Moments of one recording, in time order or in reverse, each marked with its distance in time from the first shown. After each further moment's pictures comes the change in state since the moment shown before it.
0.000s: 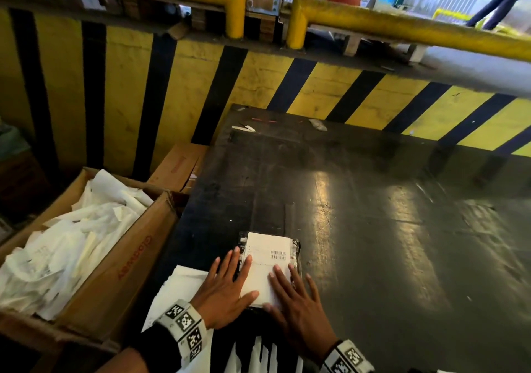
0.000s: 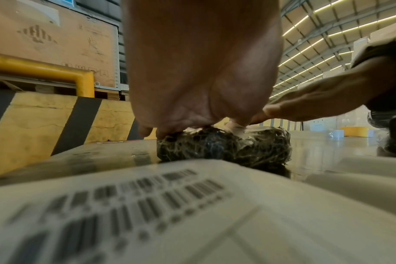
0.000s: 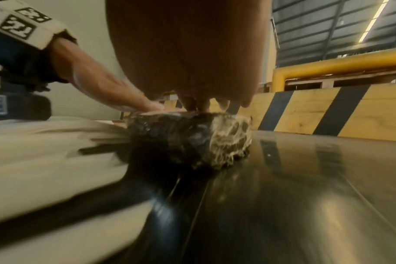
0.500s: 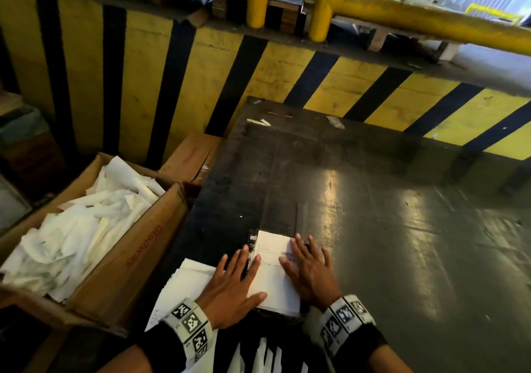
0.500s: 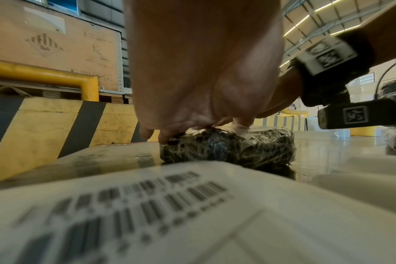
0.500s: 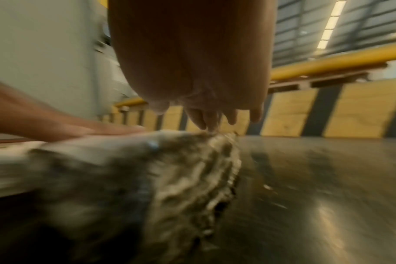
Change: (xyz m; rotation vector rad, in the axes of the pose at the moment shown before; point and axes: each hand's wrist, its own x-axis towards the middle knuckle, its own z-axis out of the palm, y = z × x) left_hand -0.001 0.004 -0.003 -0.050 -0.008 -0.010; right_hand 0.065 0.020 -0.040 0.157 -0.082 0.075
